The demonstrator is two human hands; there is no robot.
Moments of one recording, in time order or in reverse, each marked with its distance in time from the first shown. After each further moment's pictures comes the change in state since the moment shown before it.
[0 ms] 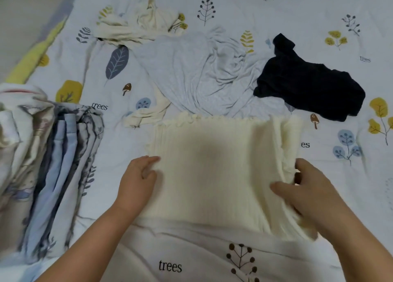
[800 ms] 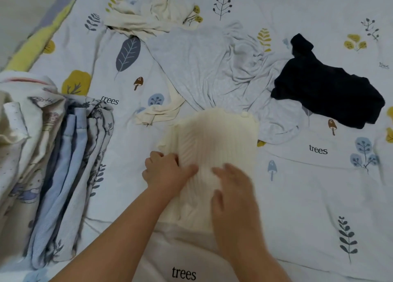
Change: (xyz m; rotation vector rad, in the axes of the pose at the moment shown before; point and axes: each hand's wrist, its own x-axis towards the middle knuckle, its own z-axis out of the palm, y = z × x) left_hand 0.037 0.018 0.022 0.400 -0.144 -0.223; right_hand -0.021 -0.026 0.145 -0.309 0.101 -0.468
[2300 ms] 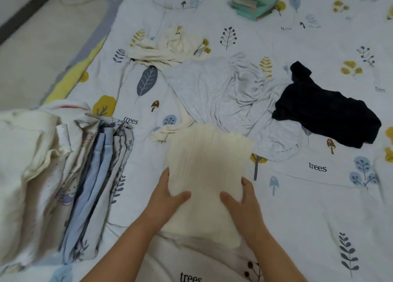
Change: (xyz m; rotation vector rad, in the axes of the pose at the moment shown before) left_hand -0.037 -0.045 -0.014 -0.685 -0.129 0.129; right_hand 0.025 0.050 0.011 0.580 -0.096 0.410
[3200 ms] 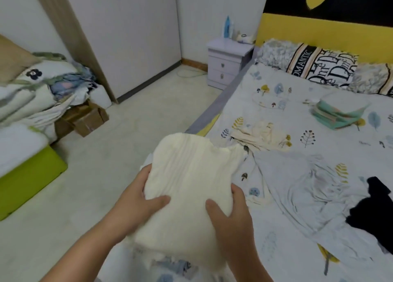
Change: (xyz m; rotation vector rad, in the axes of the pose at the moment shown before) left_hand -0.198 0.098 -0.297 -0.021 0.458 0.265; right_hand -0.205 -0.249 0.149 0.056 -0.270 -0.479
